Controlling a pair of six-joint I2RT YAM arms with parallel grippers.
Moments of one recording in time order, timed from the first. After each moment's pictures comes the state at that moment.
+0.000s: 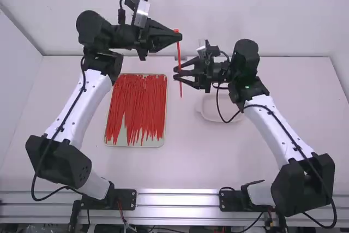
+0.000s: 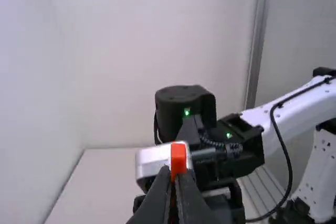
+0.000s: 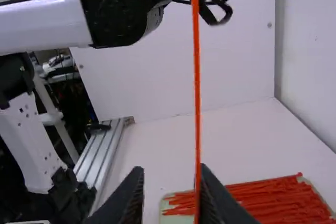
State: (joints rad) left arm -0.17 1.62 1.60 0.62 1.38 -0.53; right arm 0.29 1.48 1.19 0.23 -1.32 0.12
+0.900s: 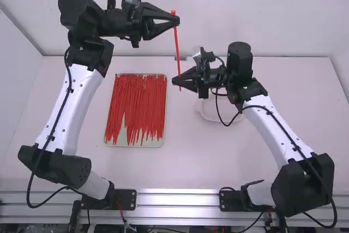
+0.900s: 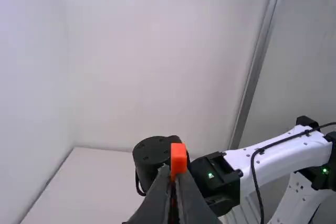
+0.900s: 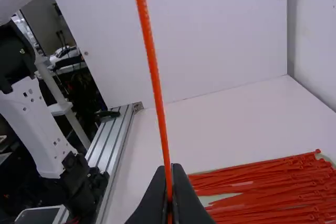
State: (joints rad) left arm -0.17 1.62 1.85 0.29 1.36 -0.58; right arm 0.31 1.48 1.19 0.01 -1.32 -0.03
